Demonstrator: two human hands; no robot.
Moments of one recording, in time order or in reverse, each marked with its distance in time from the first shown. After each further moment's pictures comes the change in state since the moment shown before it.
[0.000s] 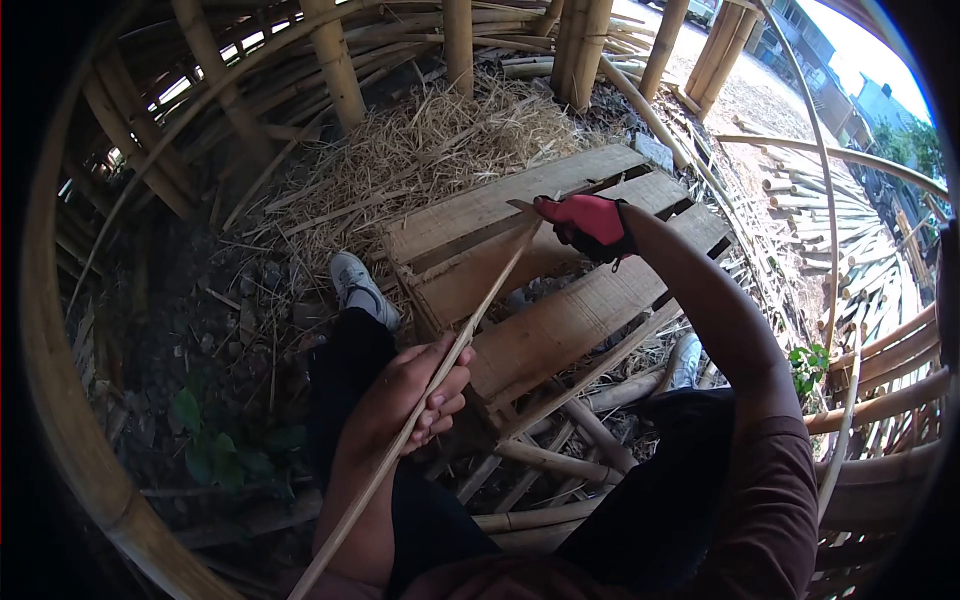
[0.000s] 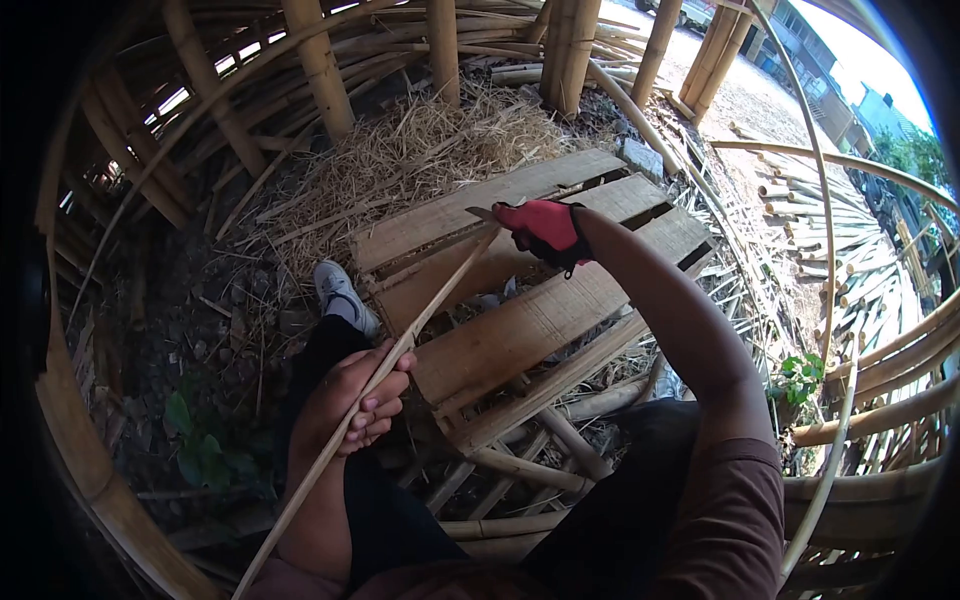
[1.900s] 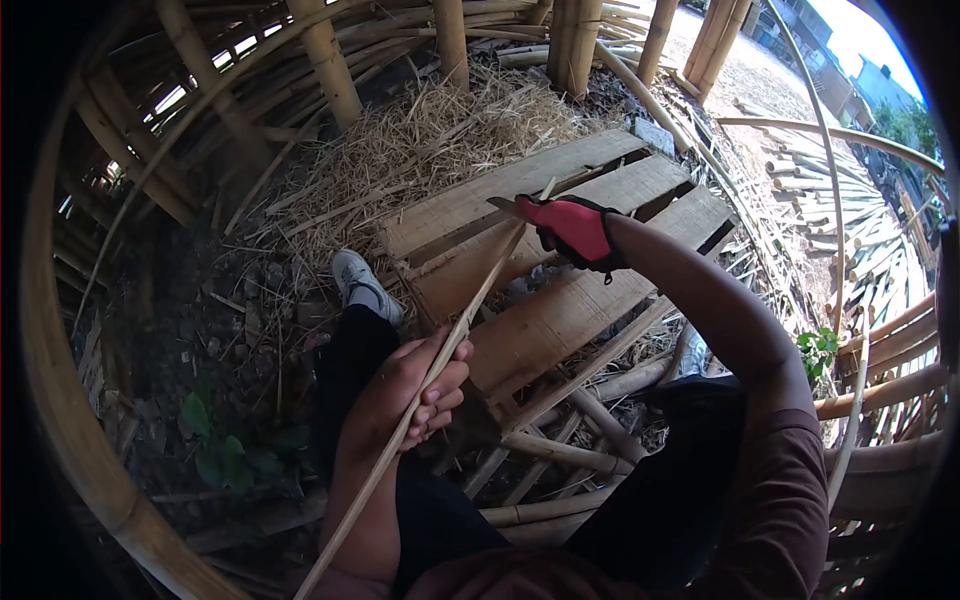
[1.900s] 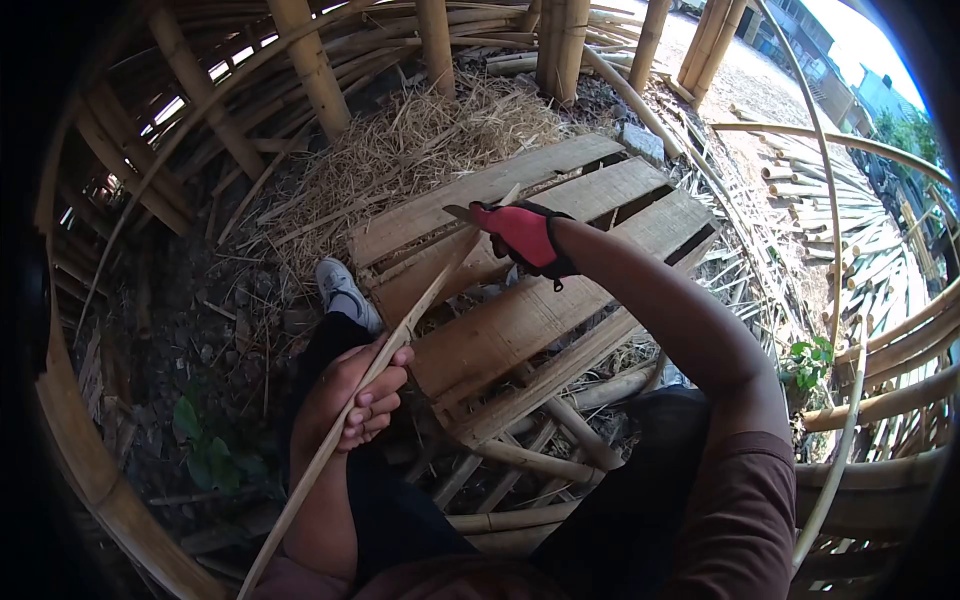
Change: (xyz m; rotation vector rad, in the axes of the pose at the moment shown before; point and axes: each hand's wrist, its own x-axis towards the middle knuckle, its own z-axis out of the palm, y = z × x) left_hand -0.002 0.001 0.003 -0.003 0.010 -0.020; right_hand -0.013 -0.005 0.030 0.098 0.087 0.010
